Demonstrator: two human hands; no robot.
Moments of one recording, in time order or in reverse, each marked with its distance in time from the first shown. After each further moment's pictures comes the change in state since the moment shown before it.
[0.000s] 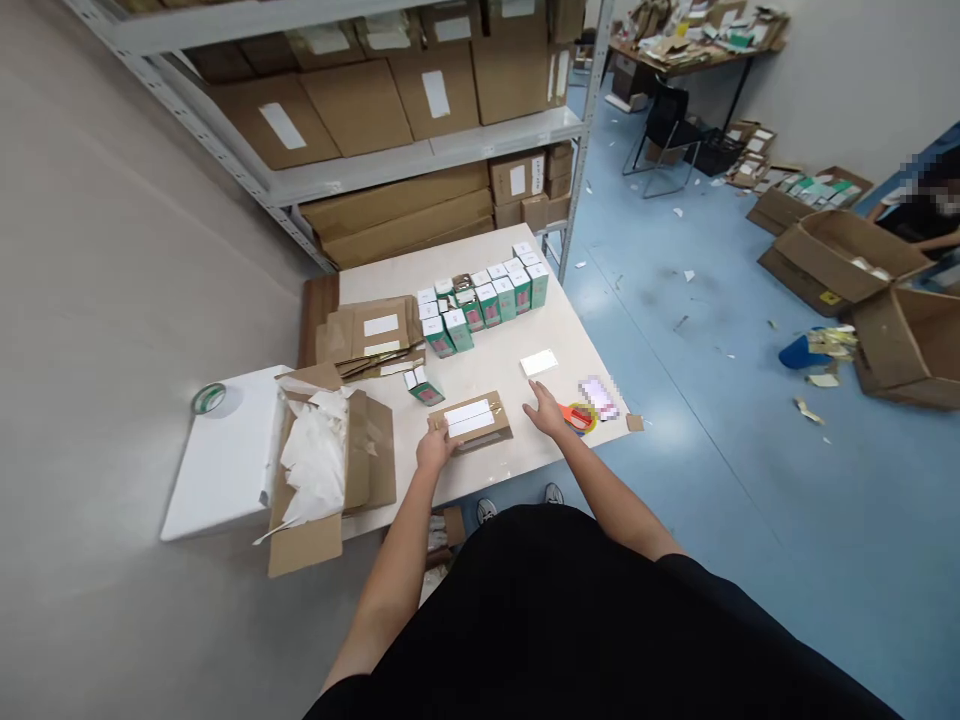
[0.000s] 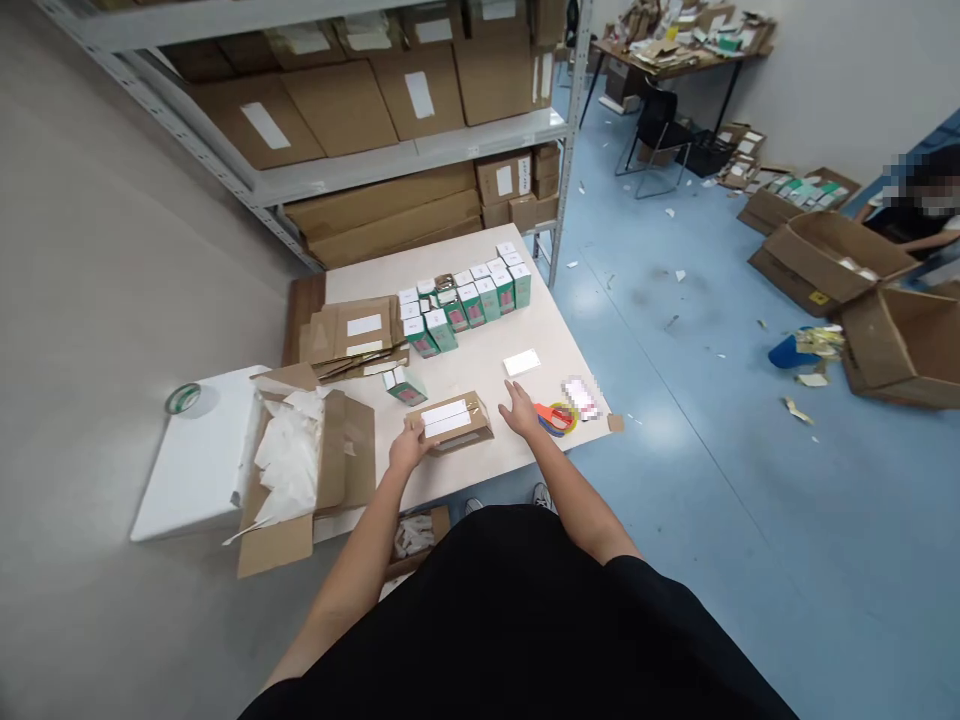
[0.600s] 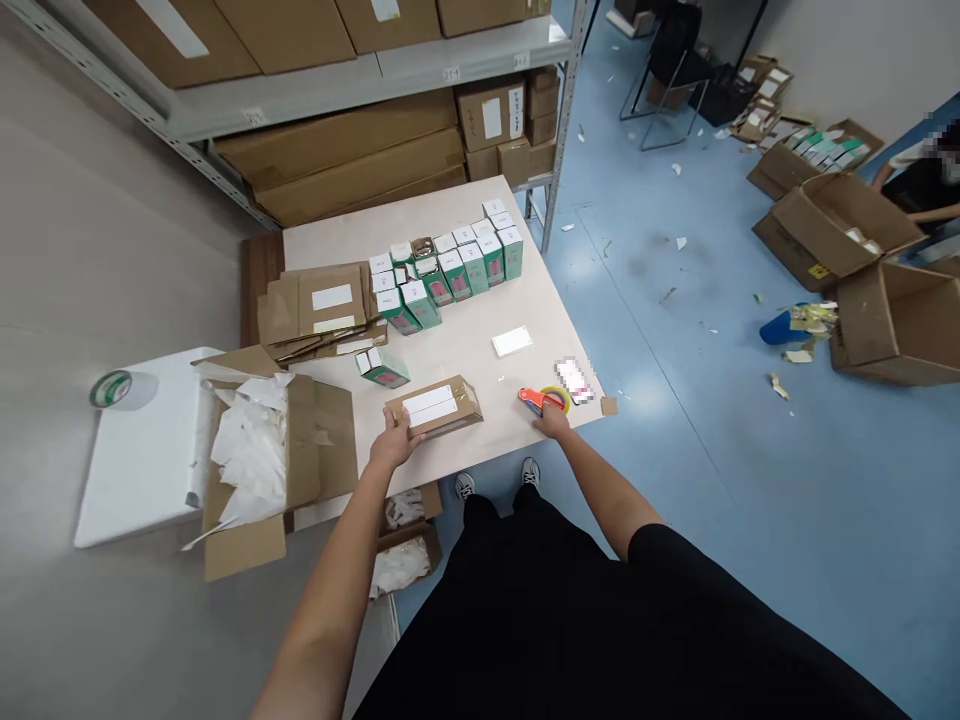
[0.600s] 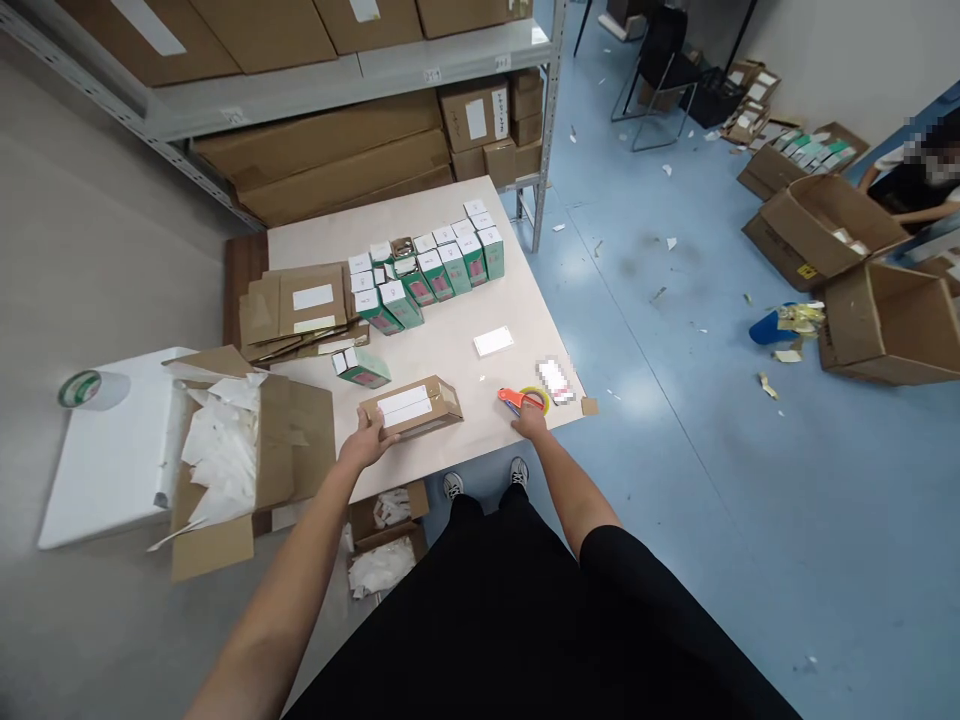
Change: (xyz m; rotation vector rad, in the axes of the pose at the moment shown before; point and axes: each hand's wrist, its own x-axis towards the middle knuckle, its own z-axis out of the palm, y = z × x) left_hand 0.004 0.006 0.002 0.164 -0.178 -0.003; right_hand -0.029 0.146 -0.014 -0.275 -0.305 0.362
